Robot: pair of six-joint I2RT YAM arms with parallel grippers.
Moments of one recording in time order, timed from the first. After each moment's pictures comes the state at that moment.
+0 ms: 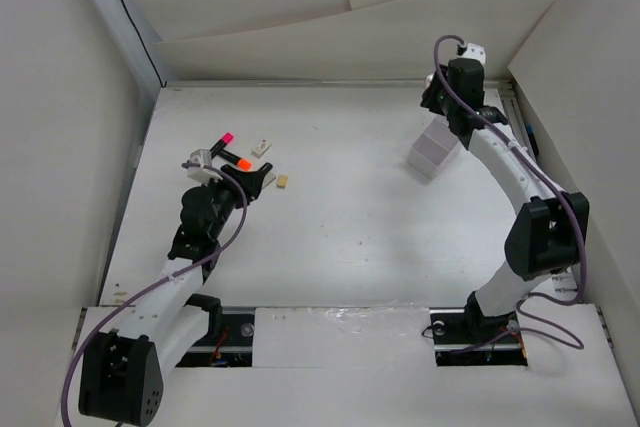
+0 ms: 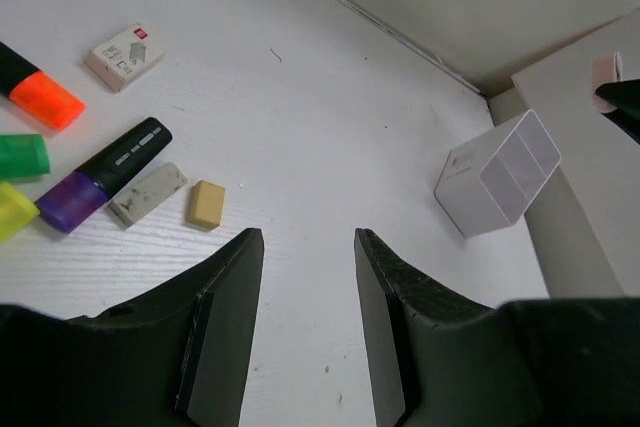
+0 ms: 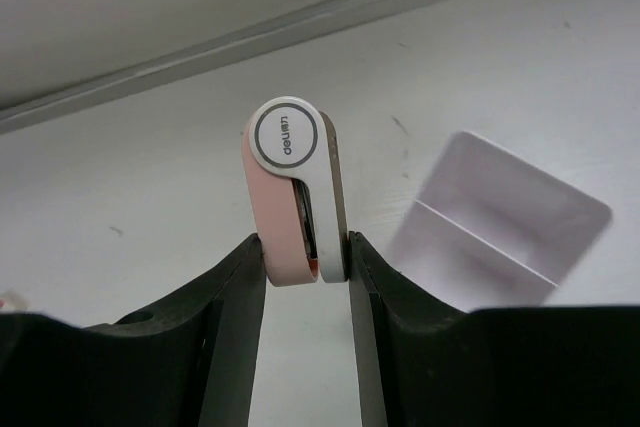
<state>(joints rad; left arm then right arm) -0.20 0.84 0.32 0.41 0.10 -0.72 0.23 1.65 1.46 -0.20 0.18 0.36</state>
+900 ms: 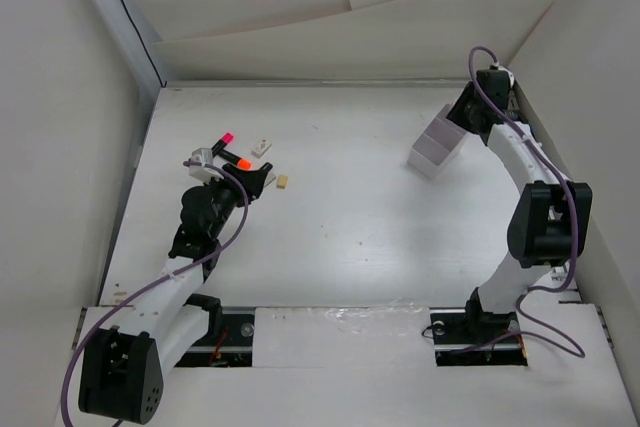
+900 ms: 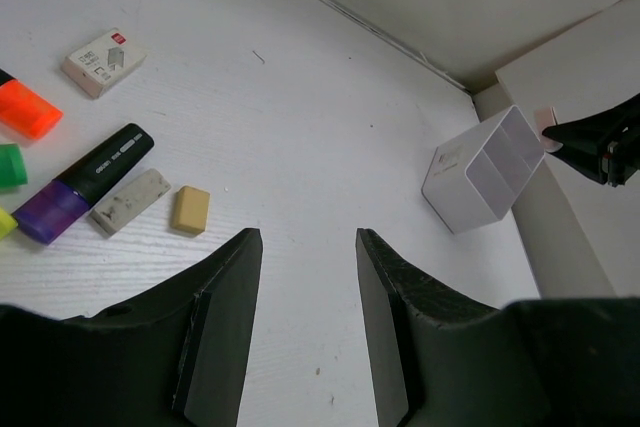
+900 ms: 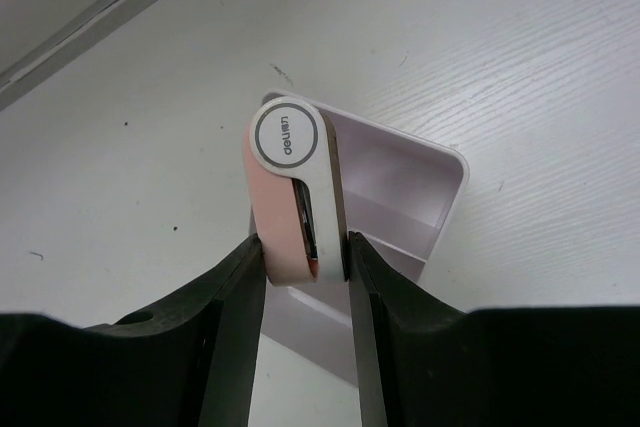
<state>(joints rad) -0.20 0.87 0.32 0.45 0.14 -0.72 0.00 1.71 1.42 -0.32 0.11 0.50</state>
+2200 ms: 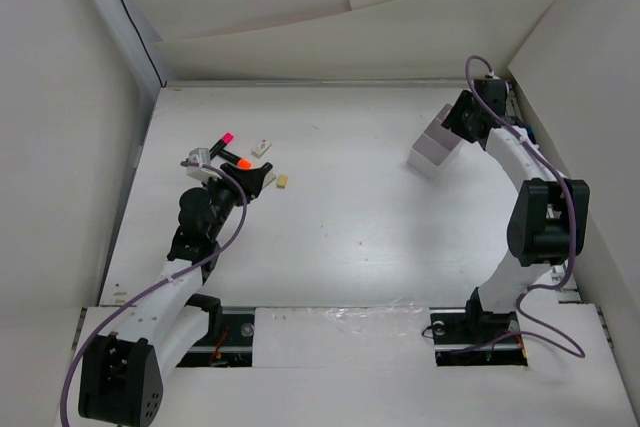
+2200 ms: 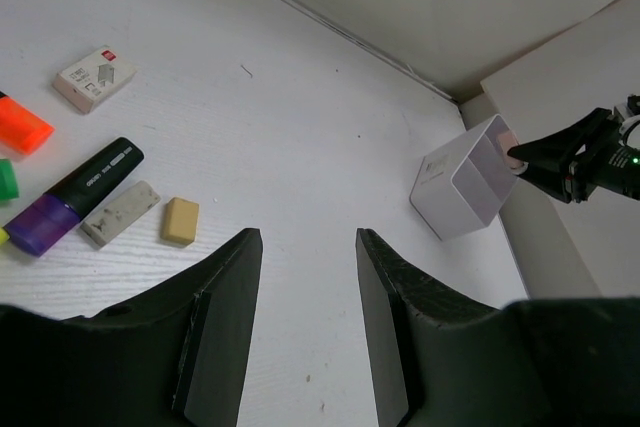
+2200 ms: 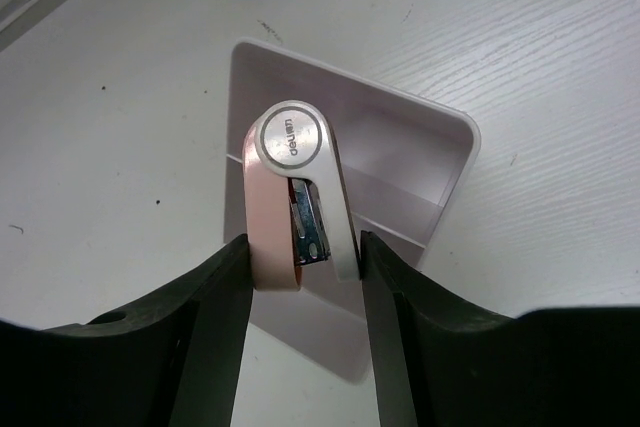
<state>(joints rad) -0.20 0.84 0.32 0.45 0.14 -0.73 -0.01 1.73 1.36 -0.31 0.05 0.50</state>
